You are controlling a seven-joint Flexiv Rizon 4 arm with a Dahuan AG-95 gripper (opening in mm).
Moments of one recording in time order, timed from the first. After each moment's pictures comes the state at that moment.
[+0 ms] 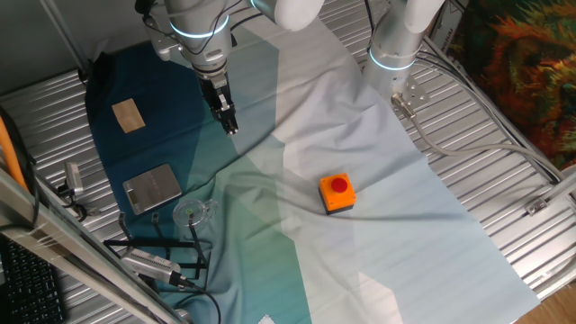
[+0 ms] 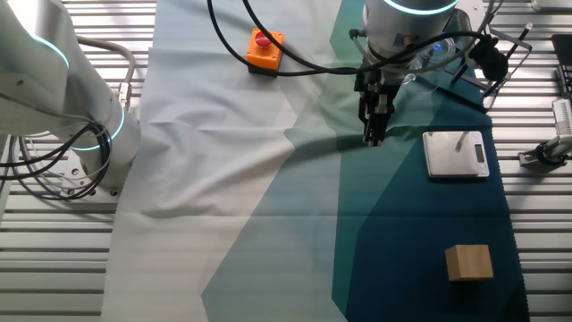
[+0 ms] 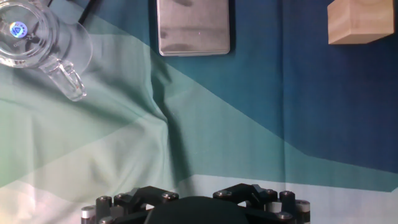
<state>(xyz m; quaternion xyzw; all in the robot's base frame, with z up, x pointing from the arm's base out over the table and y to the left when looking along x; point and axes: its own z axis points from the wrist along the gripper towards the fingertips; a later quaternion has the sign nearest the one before) 0.500 0.000 0.170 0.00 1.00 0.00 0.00</state>
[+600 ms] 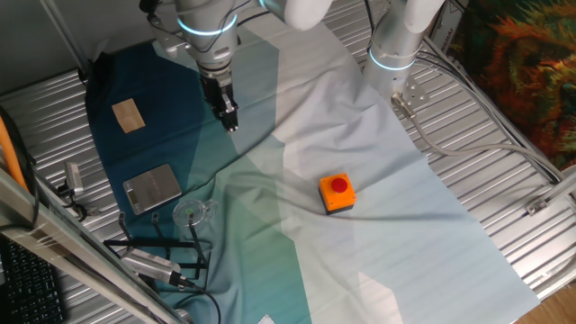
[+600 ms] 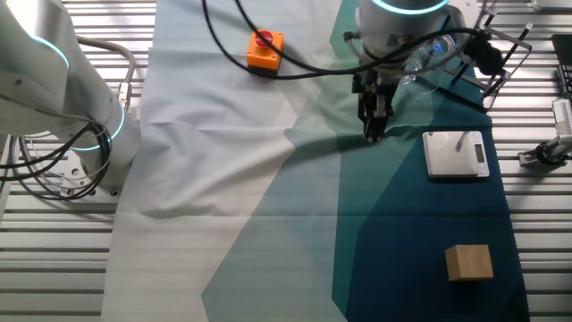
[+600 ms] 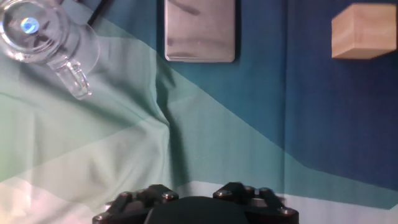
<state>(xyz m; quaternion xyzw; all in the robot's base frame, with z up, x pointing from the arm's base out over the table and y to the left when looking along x) 0.497 -0.001 0.171 -0.04 1.00 0.00 0.03</state>
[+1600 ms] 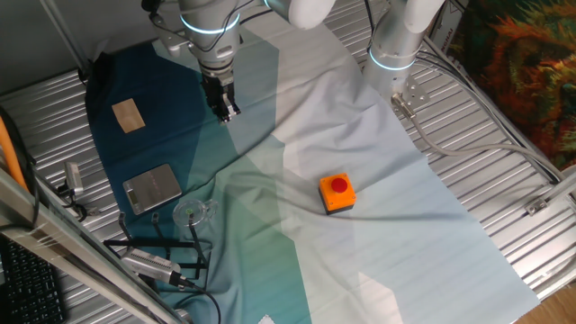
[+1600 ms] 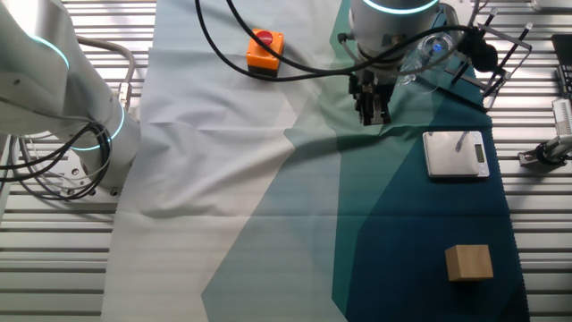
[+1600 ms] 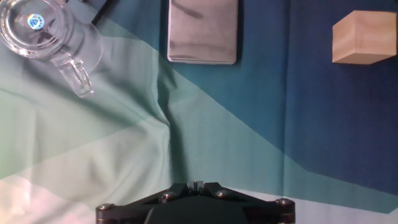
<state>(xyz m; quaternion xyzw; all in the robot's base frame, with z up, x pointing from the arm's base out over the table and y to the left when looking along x) 0.500 0.000 0.170 -0.04 1.00 0.00 0.03</state>
